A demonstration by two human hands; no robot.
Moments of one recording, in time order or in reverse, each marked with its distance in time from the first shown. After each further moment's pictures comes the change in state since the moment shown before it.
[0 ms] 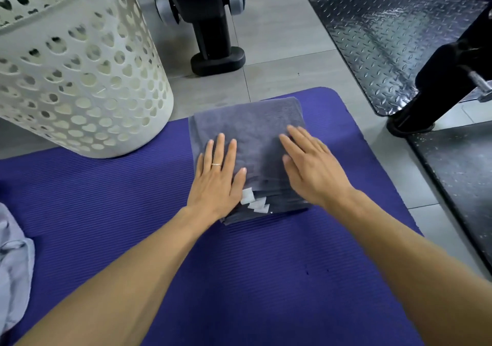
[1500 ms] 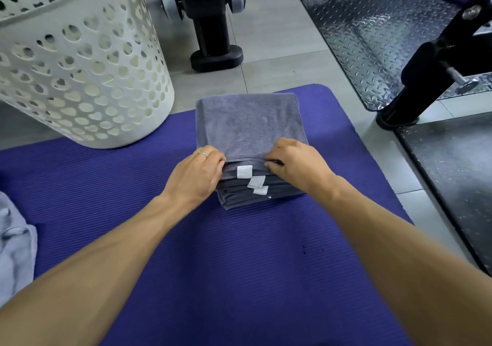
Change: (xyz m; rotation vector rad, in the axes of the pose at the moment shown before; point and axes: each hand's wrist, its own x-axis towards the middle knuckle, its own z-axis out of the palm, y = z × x) left_hand -0.037 -0.030 -0.040 -0.052 0.352 0.375; right_hand -0.005 -0.033 -0.010 0.033 -0.159 -0.071
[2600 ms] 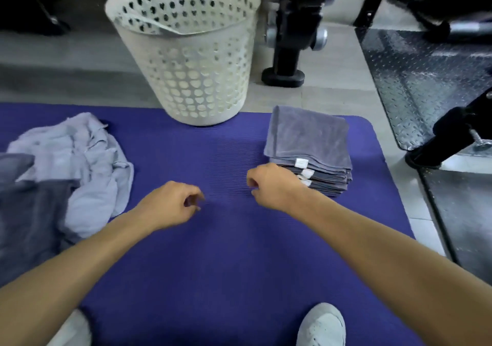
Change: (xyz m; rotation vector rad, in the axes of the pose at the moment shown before) left_hand -0.205 -0.018 -0.171 -0.226 -0.467 -0.587; right_hand -0.041 -0.227 -0.039 -0.126 -0.384 -0.141
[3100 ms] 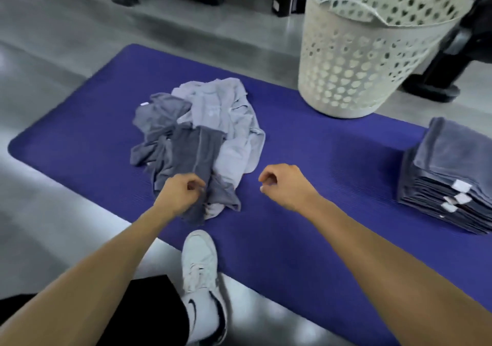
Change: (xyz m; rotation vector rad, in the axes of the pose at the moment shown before) left_hand -0.225 -0.235 -0.005 -0.397 0.380 -0.564; right_hand 0.054 -0.287 0.072 0.448 -0.062 -0.147
